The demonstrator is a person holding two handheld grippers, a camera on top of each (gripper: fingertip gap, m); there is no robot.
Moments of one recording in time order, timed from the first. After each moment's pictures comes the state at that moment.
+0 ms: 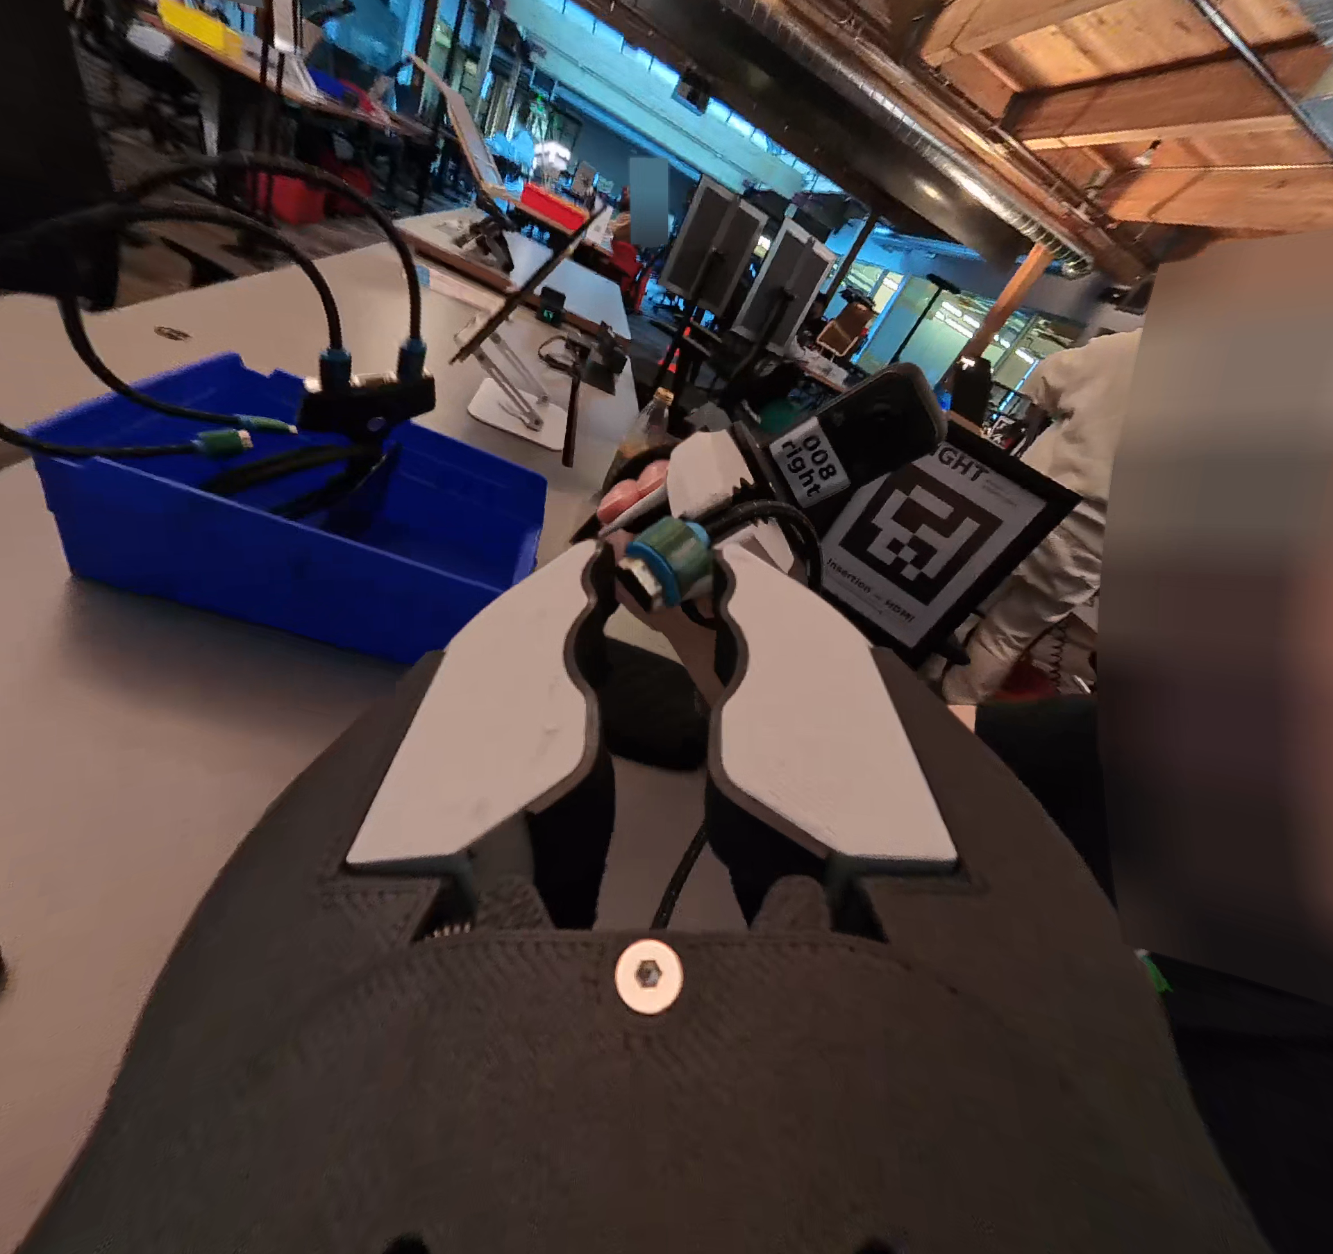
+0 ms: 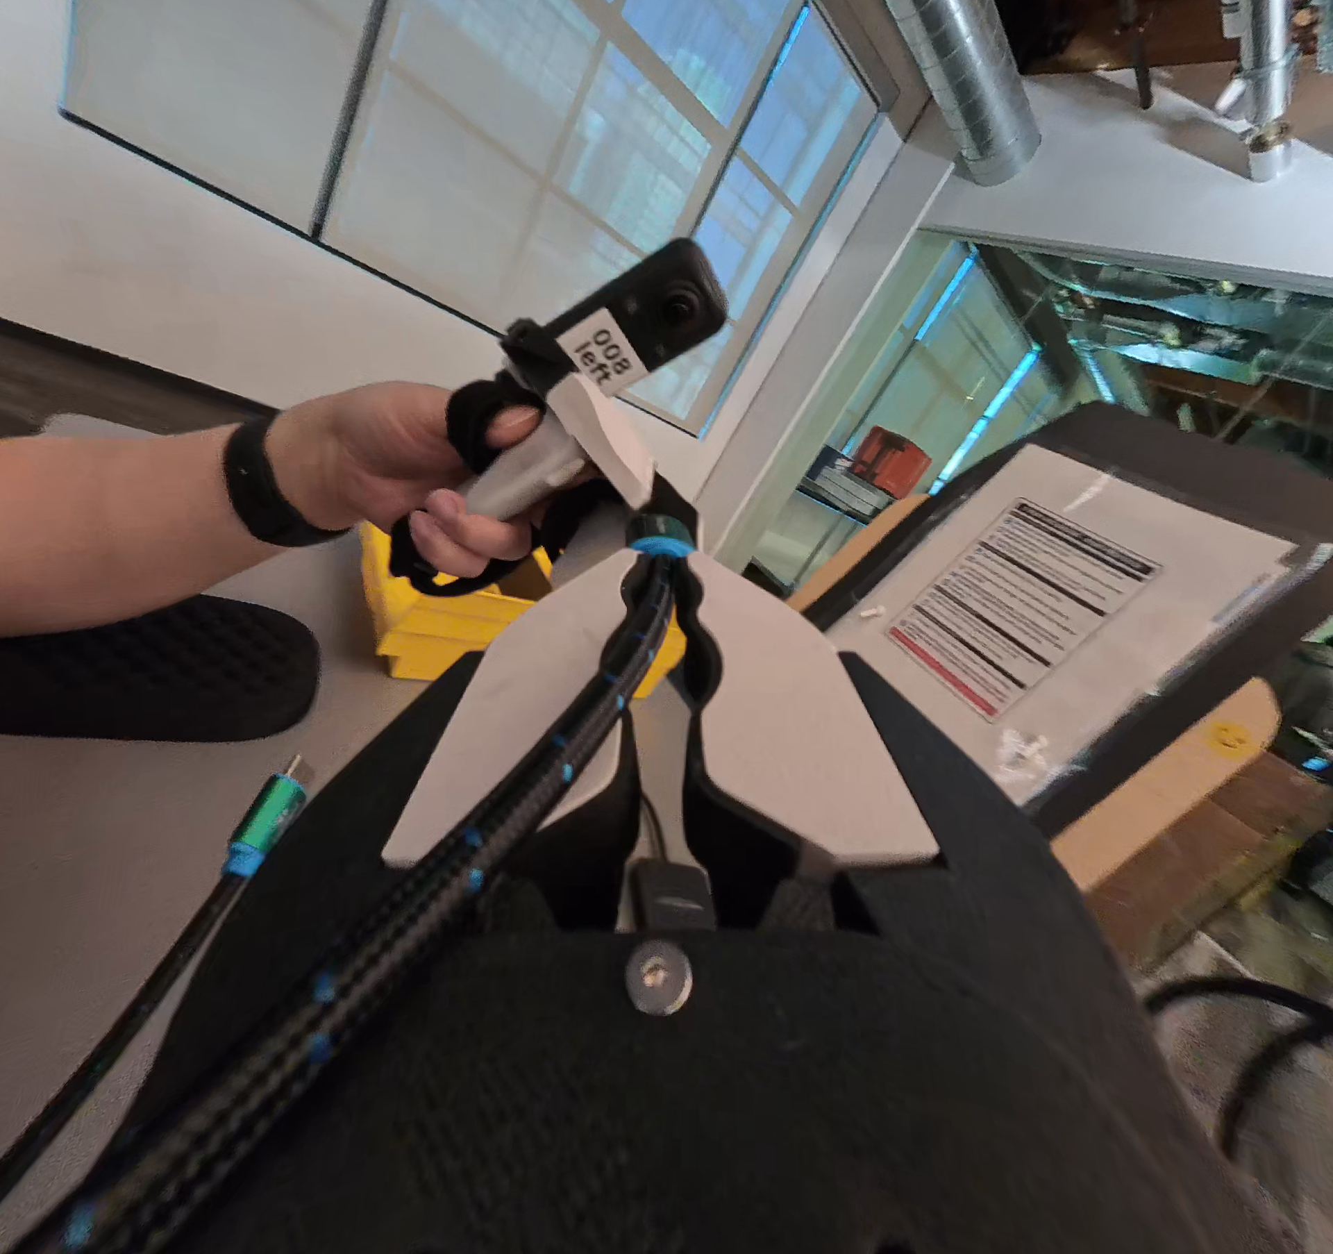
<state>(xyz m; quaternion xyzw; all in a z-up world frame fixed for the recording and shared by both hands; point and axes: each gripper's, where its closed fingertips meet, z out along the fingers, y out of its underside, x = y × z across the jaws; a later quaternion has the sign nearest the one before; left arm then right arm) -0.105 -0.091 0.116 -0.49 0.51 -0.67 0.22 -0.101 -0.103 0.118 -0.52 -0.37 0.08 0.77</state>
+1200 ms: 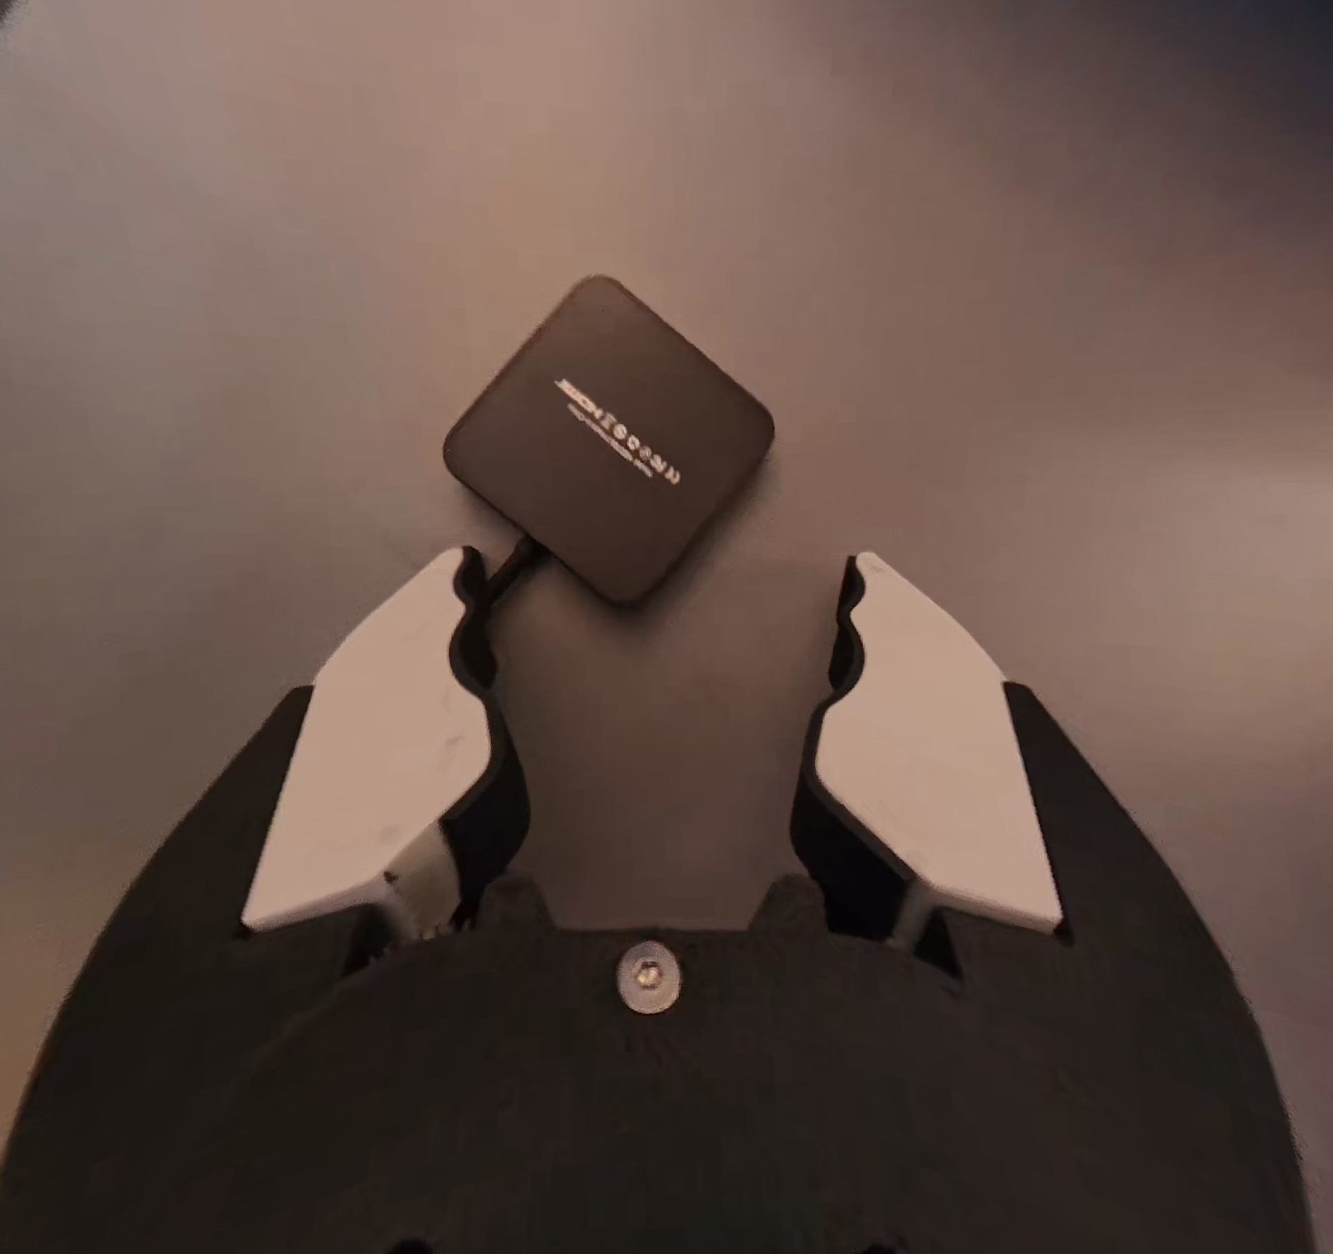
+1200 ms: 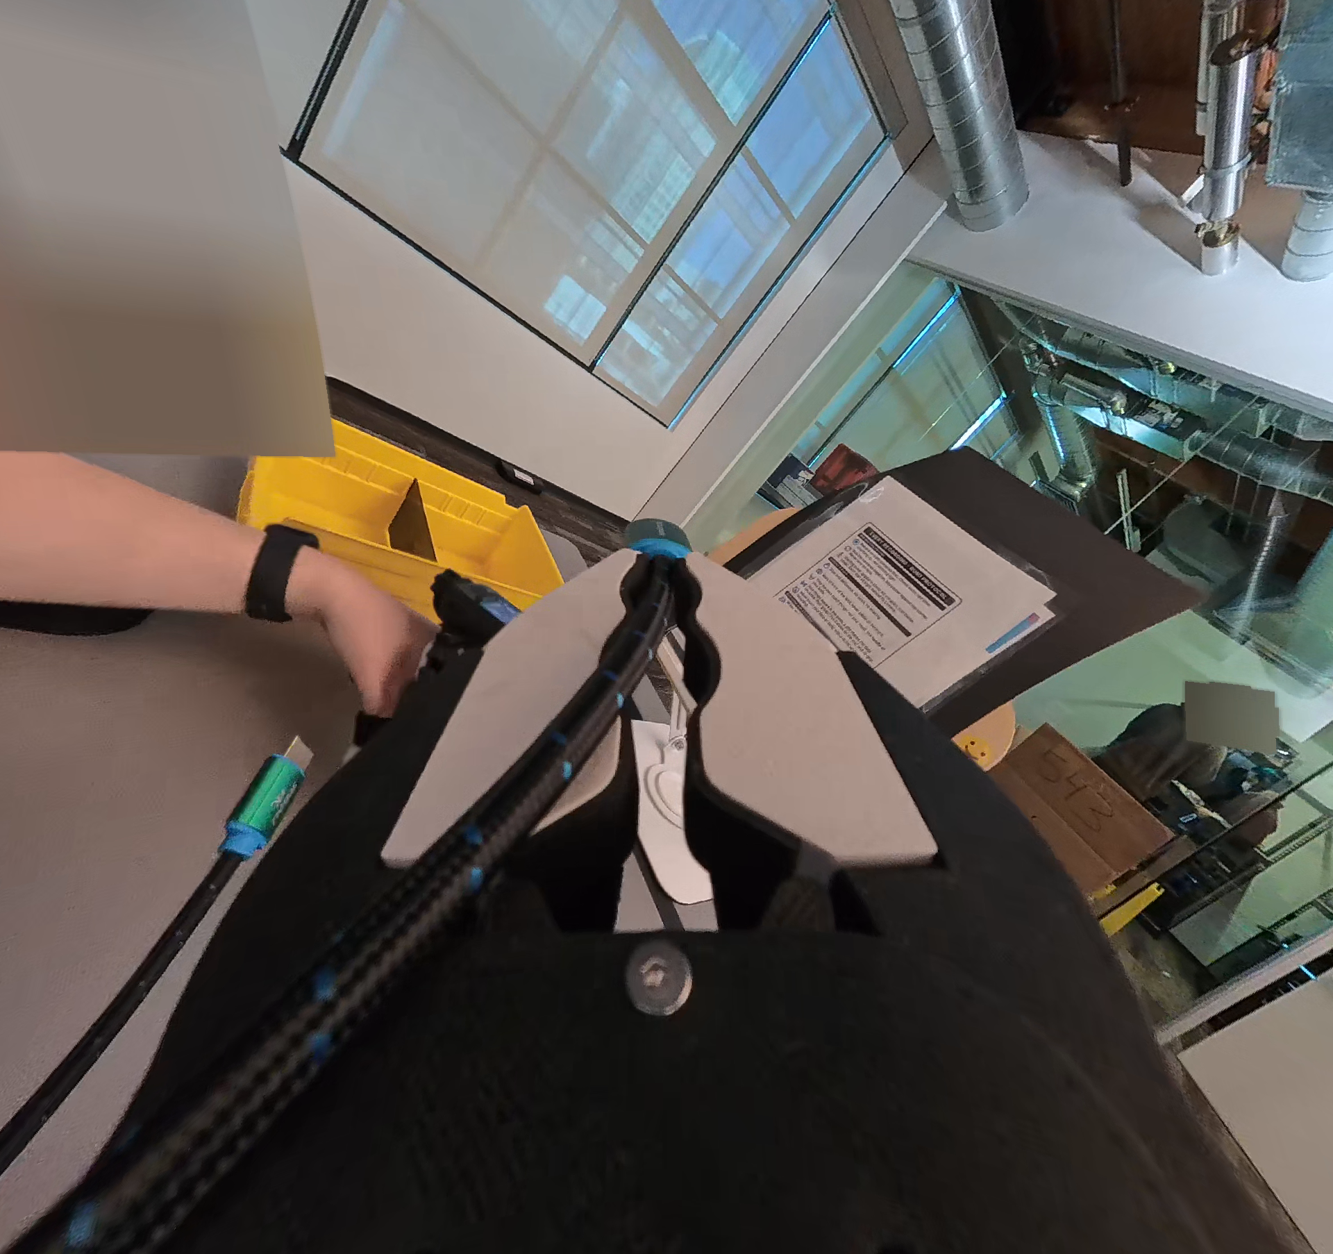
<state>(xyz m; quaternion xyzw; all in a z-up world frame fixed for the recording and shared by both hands) -0.079 0.082 -0.158 -0.72 0.63 -0.22 0.19 -0.009 -0.088 0.175 -0.50 -0.42 0.02 0.76</state>
